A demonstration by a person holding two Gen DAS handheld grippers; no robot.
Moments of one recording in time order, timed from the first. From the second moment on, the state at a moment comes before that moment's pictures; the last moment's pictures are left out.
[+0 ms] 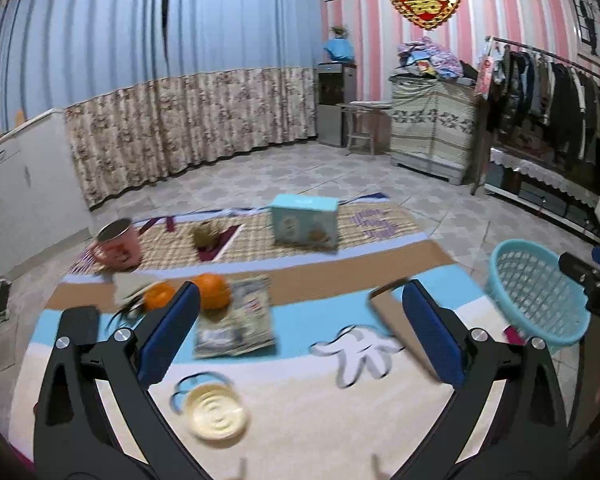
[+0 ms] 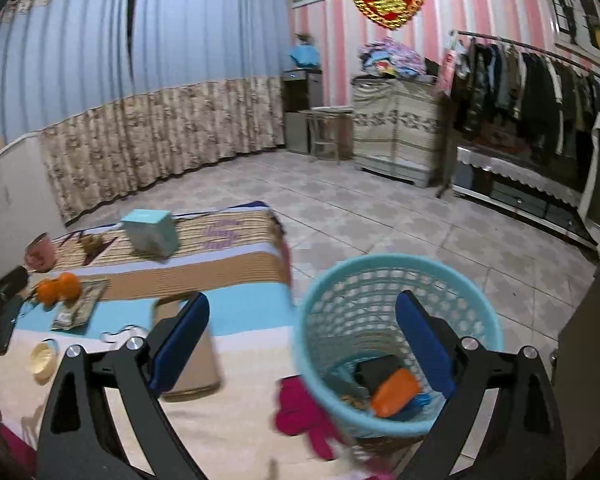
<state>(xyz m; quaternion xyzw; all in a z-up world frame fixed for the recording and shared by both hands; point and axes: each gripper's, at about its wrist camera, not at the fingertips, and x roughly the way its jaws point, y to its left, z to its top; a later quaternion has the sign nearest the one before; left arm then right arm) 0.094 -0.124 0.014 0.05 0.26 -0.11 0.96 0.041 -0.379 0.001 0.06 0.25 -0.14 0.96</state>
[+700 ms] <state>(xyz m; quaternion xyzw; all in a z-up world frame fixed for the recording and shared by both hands) 0.117 -0.043 -0.078 -0.01 0.36 -0.06 0.93 0.048 -0.278 -0.049 -0.01 0.24 -0.13 0.96</state>
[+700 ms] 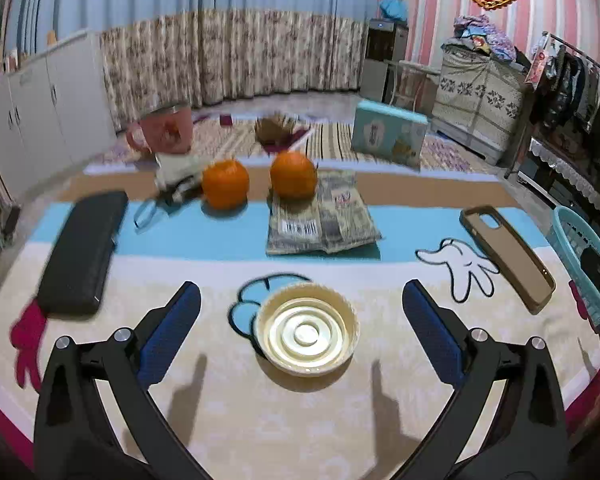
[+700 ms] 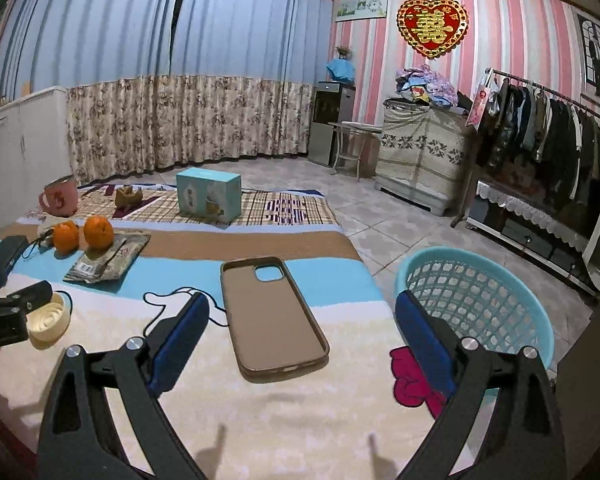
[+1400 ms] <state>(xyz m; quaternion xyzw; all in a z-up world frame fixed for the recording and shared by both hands) 0.131 -0.043 -0.103 -0.05 0.42 -0.08 0.90 0.060 -0.273 -0.062 -0.02 0.27 -0.12 0.95</state>
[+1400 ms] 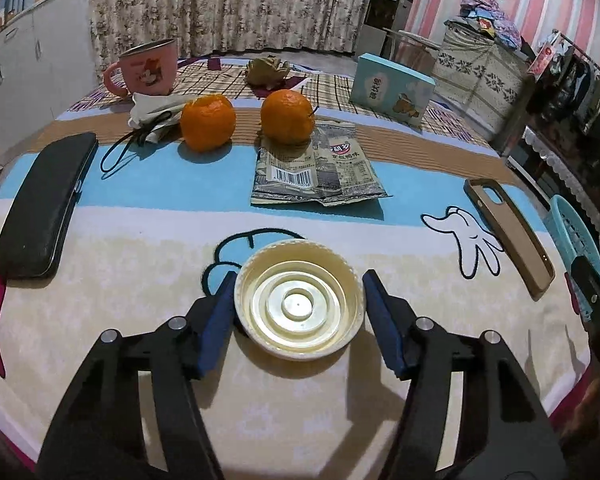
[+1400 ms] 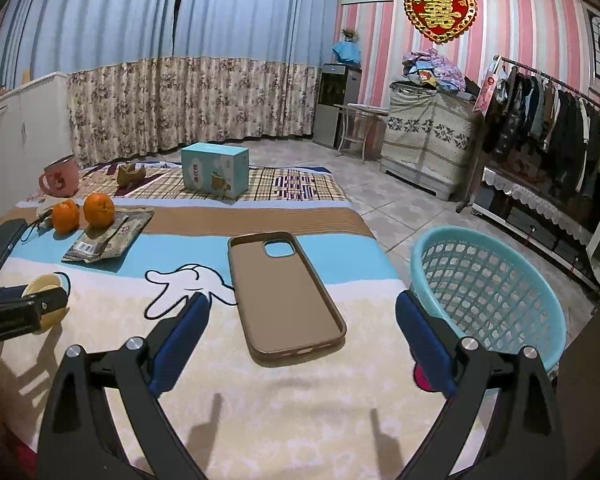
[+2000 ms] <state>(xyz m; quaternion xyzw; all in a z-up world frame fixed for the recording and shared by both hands) 0.178 0.043 -0.073 -0.04 0.38 0.01 0.92 0.130 -0.209 -0.073 -0.05 0.33 -0.04 0.94</state>
